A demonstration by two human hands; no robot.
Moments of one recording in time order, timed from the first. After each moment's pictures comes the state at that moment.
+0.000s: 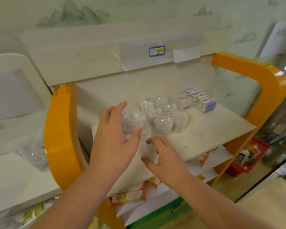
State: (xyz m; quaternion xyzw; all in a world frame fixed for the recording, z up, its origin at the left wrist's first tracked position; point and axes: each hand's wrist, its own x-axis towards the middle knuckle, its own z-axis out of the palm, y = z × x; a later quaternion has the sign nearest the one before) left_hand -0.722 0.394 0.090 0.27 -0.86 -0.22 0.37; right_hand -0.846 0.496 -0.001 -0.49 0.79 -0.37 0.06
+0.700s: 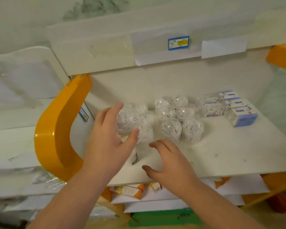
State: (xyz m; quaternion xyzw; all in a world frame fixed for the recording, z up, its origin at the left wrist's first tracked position) left_hand -0.776 0.427 0.089 0.44 -0.81 -0.13 0.36; right_hand -0.936 0.499 -0.020 -0.64 0.68 -0.34 0.10
